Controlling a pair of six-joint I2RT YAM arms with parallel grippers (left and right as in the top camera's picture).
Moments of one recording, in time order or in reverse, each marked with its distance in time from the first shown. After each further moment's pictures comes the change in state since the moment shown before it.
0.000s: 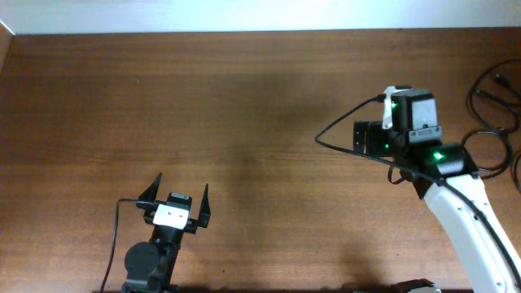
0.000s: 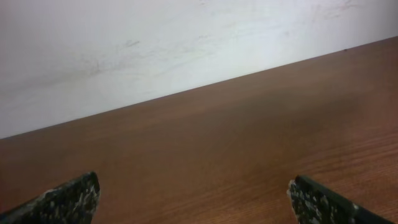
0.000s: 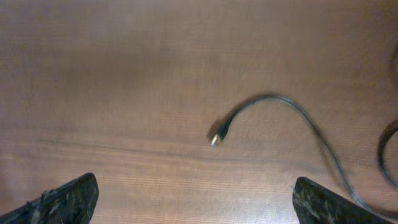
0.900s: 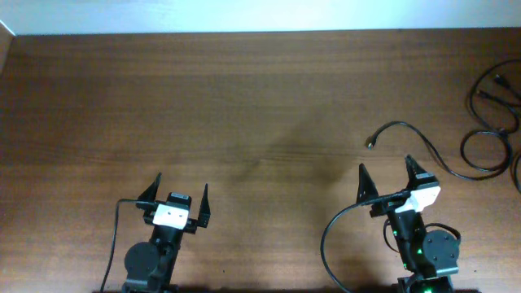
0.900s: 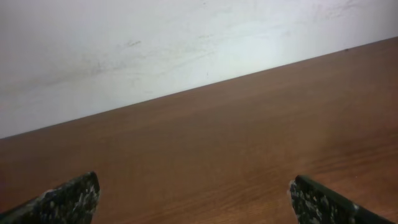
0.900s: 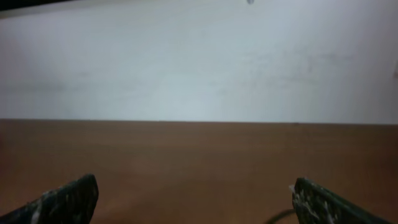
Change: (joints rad) left arm 0.000 0.000 0.001 -0.001 -0.004 0.000; right arm -0.054 -0.971 -1.043 0.998 -0.198 0.000
